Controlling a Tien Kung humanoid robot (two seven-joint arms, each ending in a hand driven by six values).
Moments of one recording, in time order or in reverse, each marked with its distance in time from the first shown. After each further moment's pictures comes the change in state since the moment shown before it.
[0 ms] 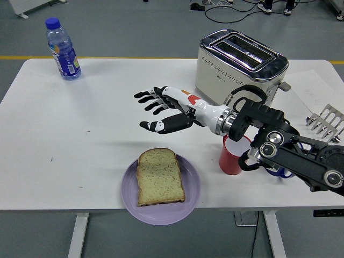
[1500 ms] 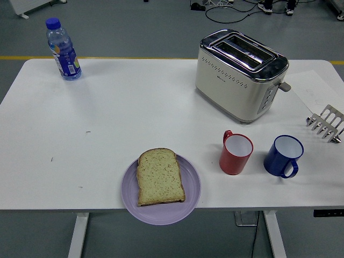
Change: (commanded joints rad) left arm 0.020 -0.021 -0.057 0.000 0.074 -0.014 0.010; right arm -0.781 -0.076 1.042 -0.176 0.588 0.028 0.296
